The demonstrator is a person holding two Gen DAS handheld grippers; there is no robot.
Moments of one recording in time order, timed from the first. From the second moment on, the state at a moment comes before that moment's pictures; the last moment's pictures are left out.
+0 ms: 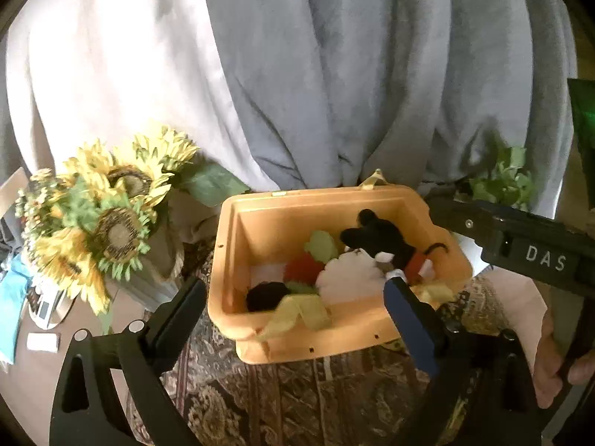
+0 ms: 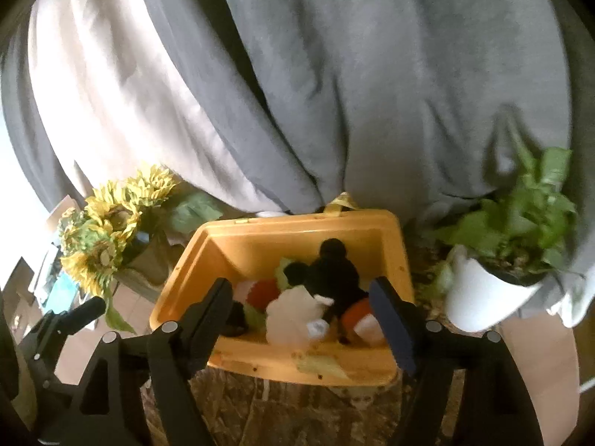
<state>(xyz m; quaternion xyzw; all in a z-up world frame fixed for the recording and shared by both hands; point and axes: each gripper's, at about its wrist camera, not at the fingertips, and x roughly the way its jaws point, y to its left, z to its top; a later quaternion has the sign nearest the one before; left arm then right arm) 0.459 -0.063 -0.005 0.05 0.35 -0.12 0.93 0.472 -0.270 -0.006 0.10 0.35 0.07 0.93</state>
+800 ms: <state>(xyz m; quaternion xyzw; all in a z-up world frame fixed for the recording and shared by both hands) 0.321 -0.095 -0.029 0.08 0.36 -0.15 0.91 0.336 -0.309 -0.048 0.06 0.36 0.05 0.93</state>
